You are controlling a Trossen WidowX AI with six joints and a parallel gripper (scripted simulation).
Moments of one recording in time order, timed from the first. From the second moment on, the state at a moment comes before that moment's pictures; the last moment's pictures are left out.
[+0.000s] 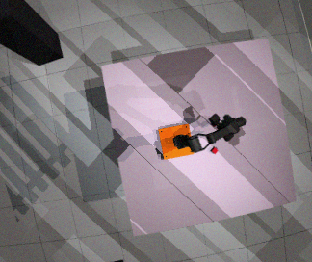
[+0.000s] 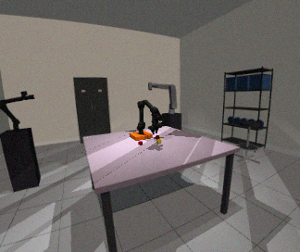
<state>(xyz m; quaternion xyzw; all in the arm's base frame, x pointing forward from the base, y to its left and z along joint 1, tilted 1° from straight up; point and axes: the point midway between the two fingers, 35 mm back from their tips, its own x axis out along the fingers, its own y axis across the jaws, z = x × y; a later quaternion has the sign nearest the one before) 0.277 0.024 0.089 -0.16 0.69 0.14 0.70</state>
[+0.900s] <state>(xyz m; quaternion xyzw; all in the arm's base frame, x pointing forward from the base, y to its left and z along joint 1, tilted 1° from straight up) 0.239 -0.135 0.121 -0.22 0.67 0.19 0.68</state>
